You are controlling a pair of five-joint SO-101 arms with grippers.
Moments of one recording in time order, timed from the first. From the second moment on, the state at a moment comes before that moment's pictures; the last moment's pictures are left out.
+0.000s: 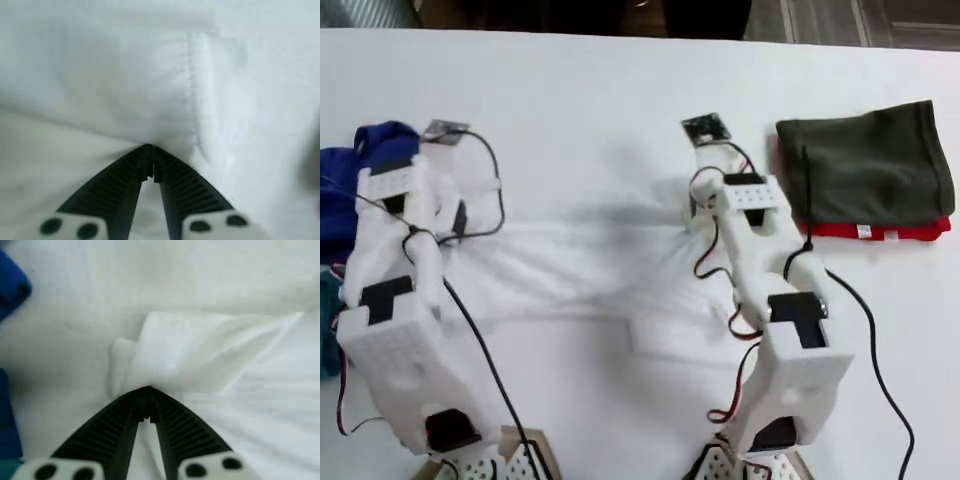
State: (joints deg) left arm -26.3 26.6 0.5 65.7 -23.3; right arm -8.1 19.6 13.0 49.1 14.2
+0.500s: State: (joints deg) left arm -26.0 37.6 -33.9 89.6 -23.3; right arm -7.4 17.5 9.1 53.8 14.2
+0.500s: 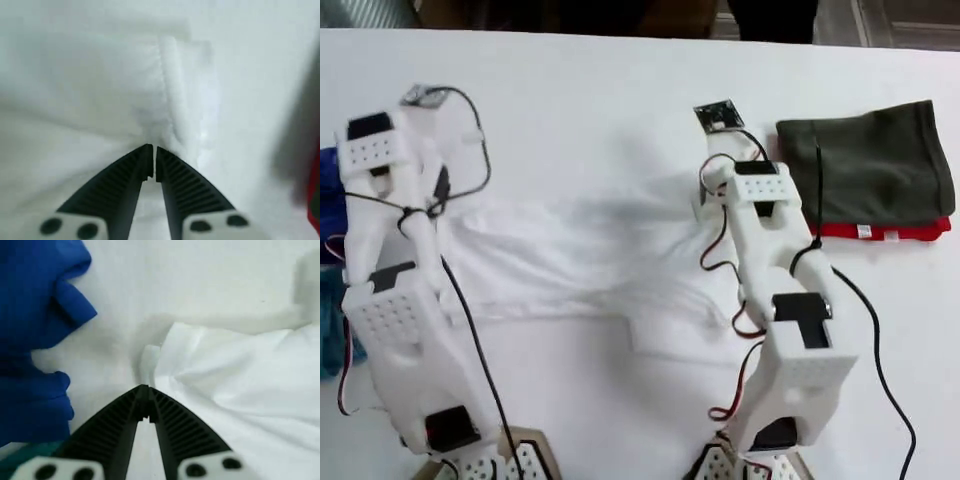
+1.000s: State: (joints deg) left arm -18.0 48.5 -38.5 87.7 -23.3; right arm -12.8 21.8 8.9 46.1 14.2
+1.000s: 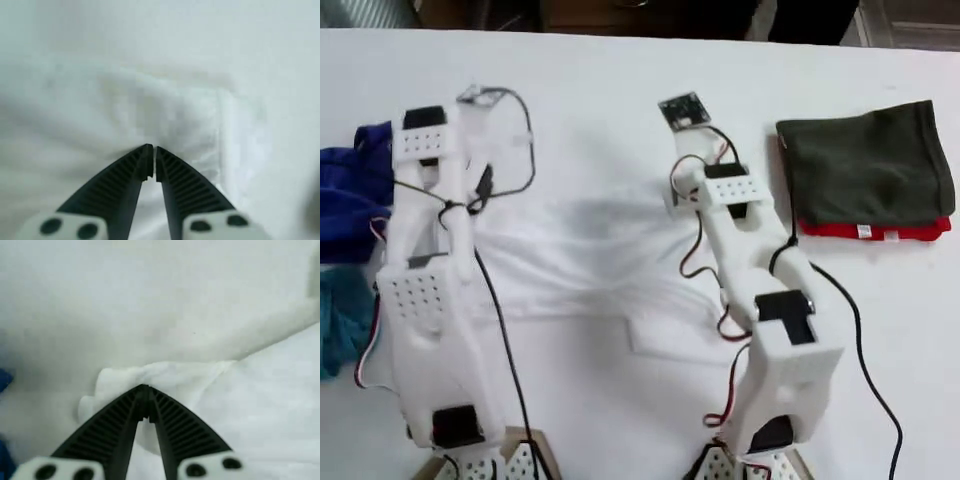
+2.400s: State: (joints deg) left arm -24.3 4.8 10.0 83.9 -30.7; right arm -7.1 -24.4 49.3 50.1 22.0
